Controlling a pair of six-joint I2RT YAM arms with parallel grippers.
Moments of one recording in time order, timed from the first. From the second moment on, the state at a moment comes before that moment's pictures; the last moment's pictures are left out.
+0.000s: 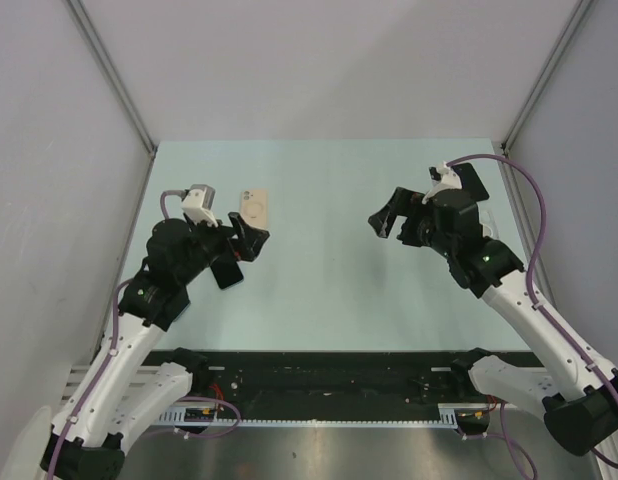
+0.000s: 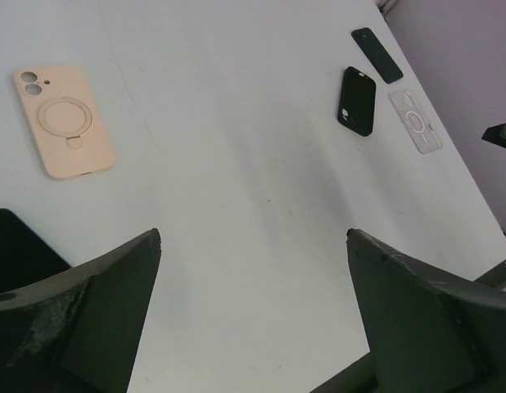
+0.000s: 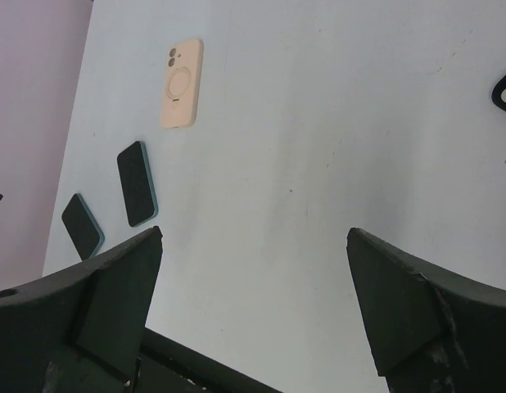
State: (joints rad) left arm -0.36 0.74 0.81 -0.34 0.17 -0.39; right arm 0.51 1.01 1.03 -0.44 0.02 0.62
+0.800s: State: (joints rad) left arm -0.01 1.34 1.02 -0.59 -0.04 -0.44; right arm 0.51 1.02 0.98 -0.43 -0.06 0.57
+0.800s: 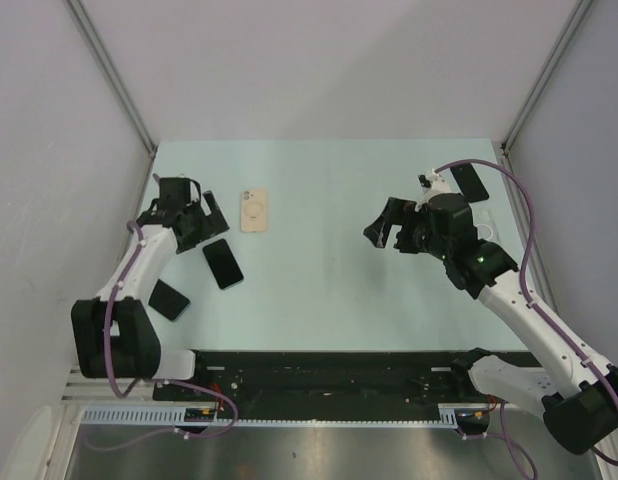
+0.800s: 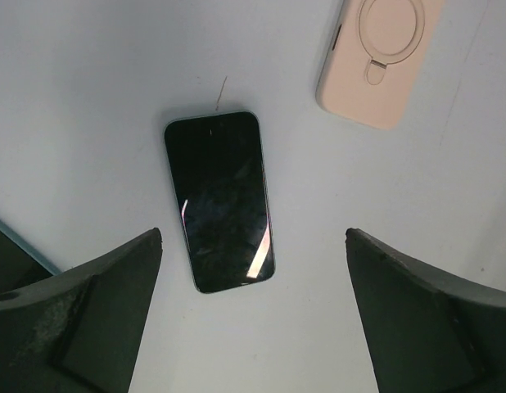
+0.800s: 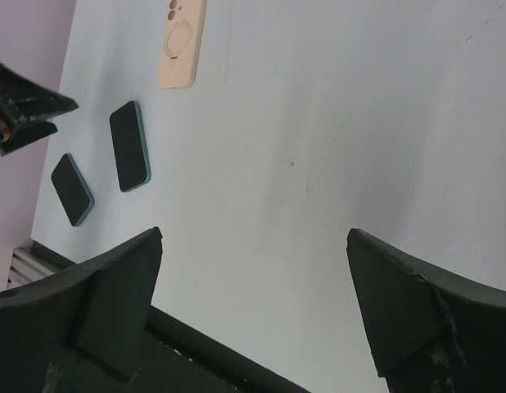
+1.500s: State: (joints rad) left arm 0.00 1.67 1.12 -0.63 -0.04 -0.44; right arm 0.52 1.02 0.98 -0.43 -0.19 0.52
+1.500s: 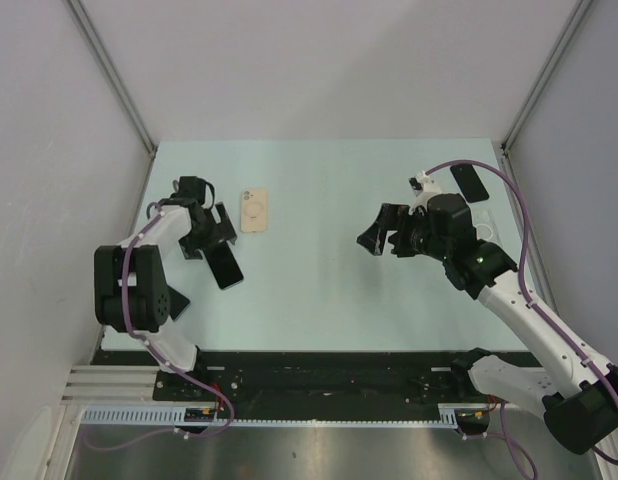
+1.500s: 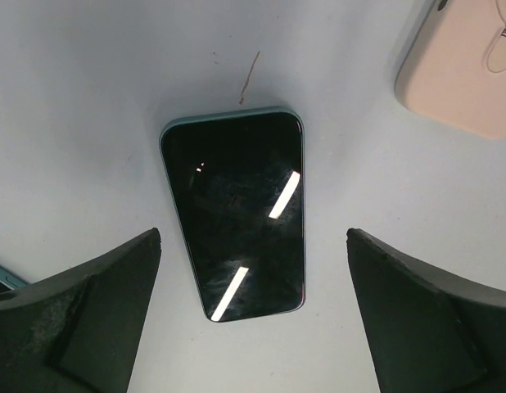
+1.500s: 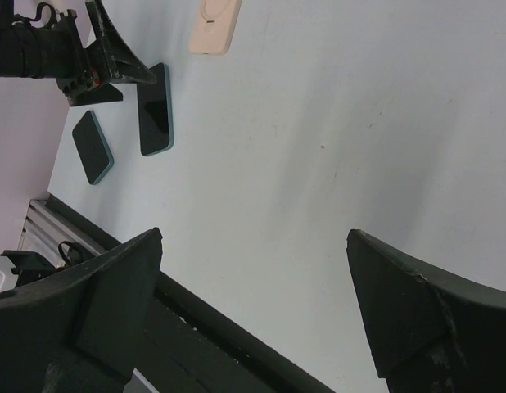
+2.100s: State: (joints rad) left arm -0.04 1.78 1.15 -0.67 -0.11 -0.44; right arm 0.53 1.01 0.98 -0.43 -0.20 0.53
